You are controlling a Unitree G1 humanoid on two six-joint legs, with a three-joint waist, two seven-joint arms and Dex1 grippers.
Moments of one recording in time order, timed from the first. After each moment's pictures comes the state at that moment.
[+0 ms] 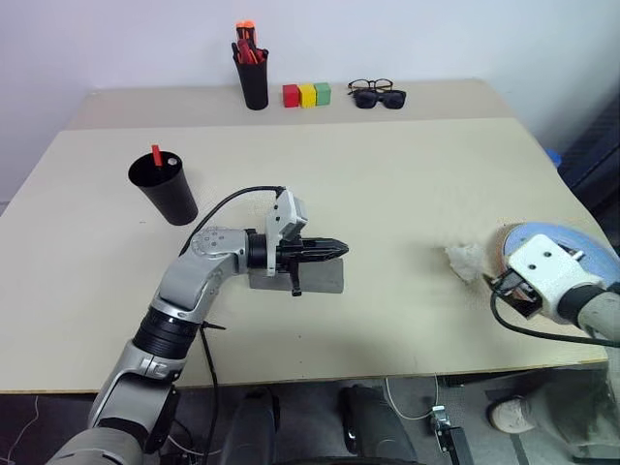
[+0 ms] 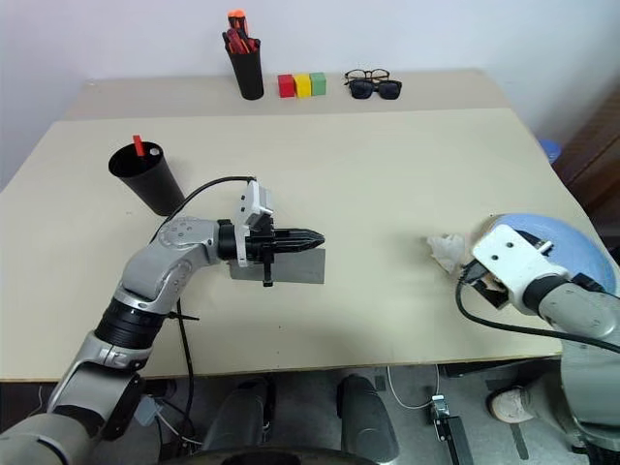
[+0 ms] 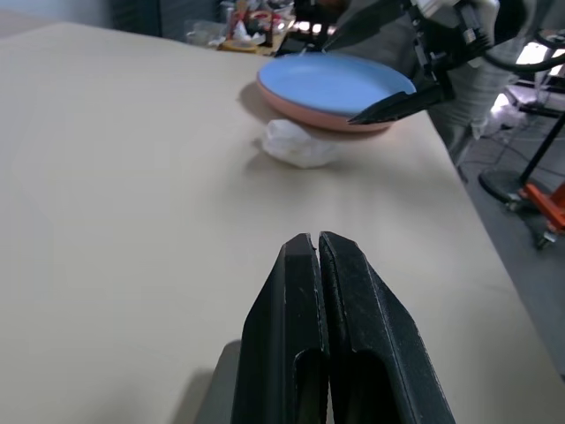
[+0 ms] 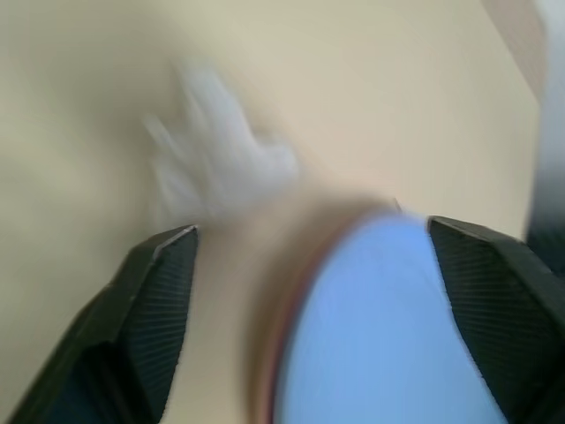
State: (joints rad) left arm -0.54 0.40 -0.21 -0.05 -0.40 0.47 -1.03; right arm 0.11 -0.81 -0.29 -0.60 -0.10 0.68 0.67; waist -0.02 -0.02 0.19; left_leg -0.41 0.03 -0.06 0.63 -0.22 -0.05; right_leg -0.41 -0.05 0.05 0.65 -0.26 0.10
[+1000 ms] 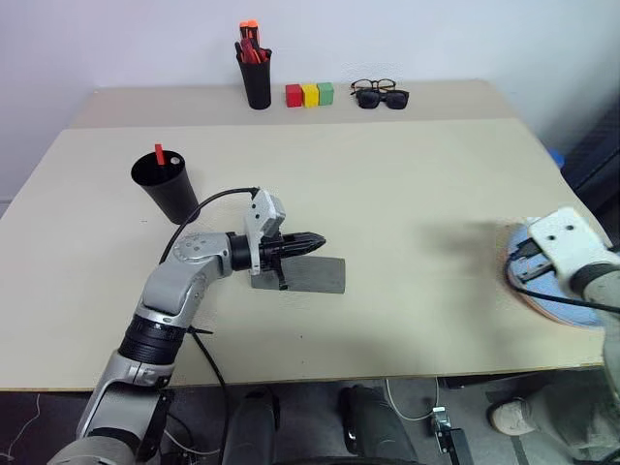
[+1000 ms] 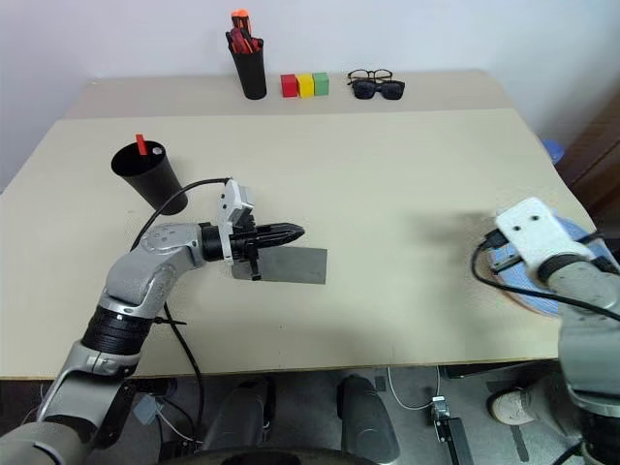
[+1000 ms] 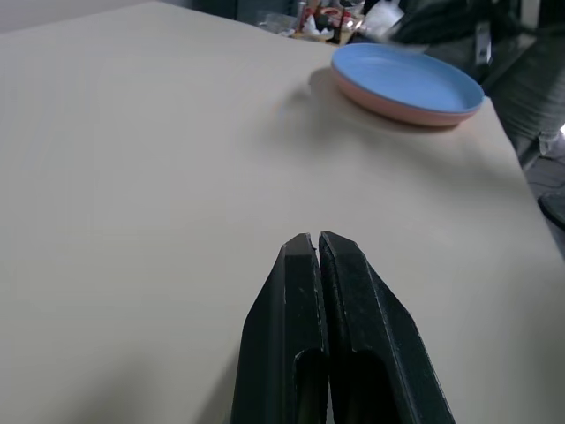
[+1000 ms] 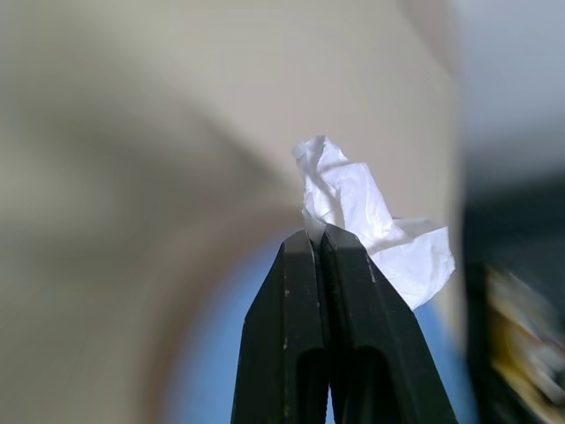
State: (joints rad) left arm -0.52 0.42 -0.15 -0.01 -0.40 0.48 -0.97; right arm 0.03 -0.85 -0.34 -0.47 -0.18 0.80 0.49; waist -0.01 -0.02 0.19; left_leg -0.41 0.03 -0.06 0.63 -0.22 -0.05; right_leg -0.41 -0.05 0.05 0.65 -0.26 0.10
